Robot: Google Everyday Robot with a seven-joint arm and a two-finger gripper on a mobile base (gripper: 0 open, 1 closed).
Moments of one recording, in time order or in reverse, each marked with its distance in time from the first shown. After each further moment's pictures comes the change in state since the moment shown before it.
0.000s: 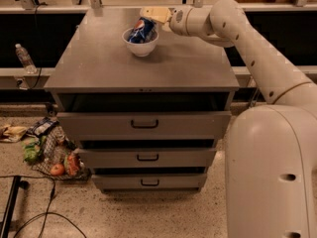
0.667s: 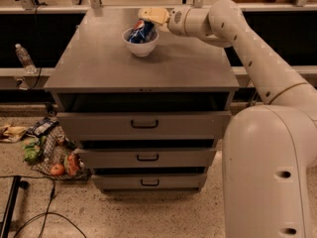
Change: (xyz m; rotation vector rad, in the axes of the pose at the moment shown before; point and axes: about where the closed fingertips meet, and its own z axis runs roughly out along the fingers) arm 0.004 0.004 0.006 -0.029 0.013 -0.010
